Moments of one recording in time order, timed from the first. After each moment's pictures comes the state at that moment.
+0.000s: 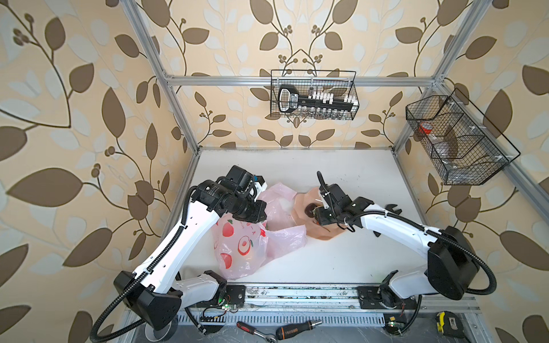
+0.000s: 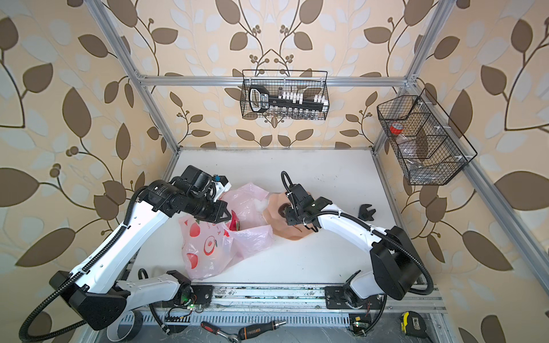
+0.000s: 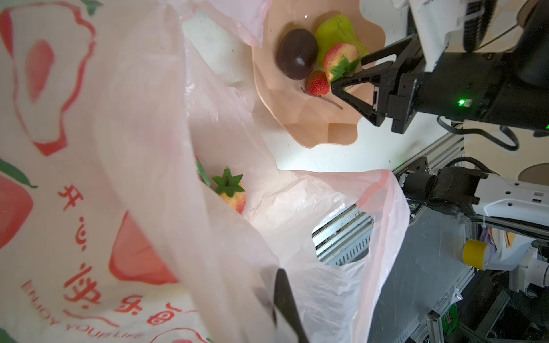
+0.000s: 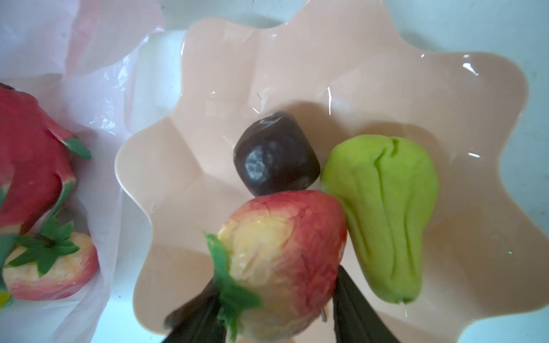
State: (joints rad) left arm -0.46 1.20 1.34 -1.26 0.39 -0.27; right arm 0.63 1.44 0.97 -0.58 0.08 0.40
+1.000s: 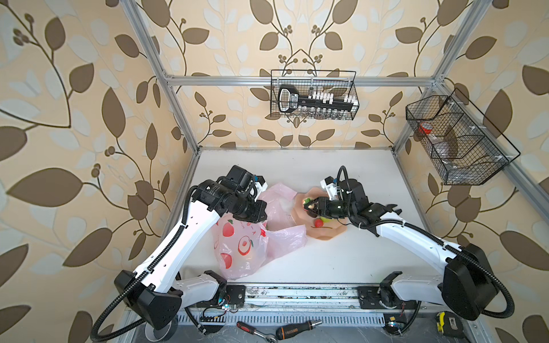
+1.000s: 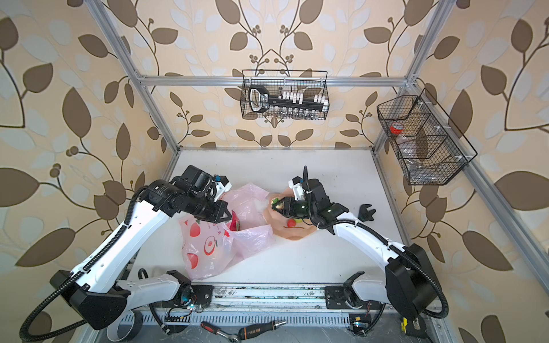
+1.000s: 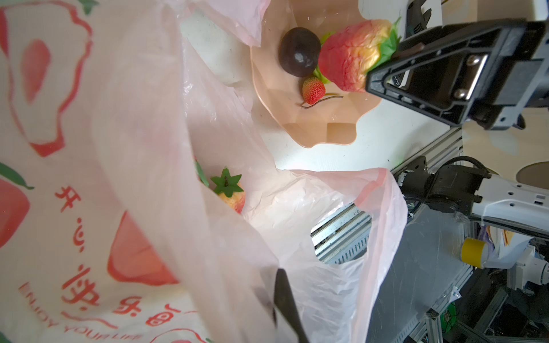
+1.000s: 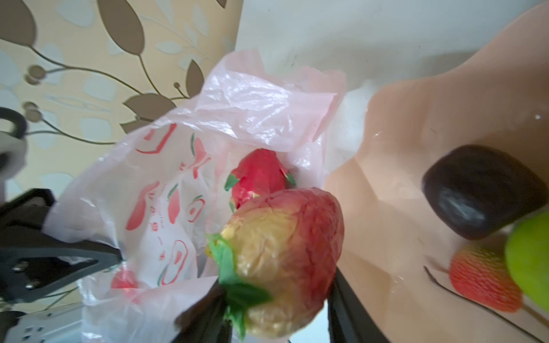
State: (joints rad) left arm -0.46 1.20 1.34 -1.26 0.39 -0.27; right arm 0.53 1.30 0.82 -0.12 -0.50 0.77
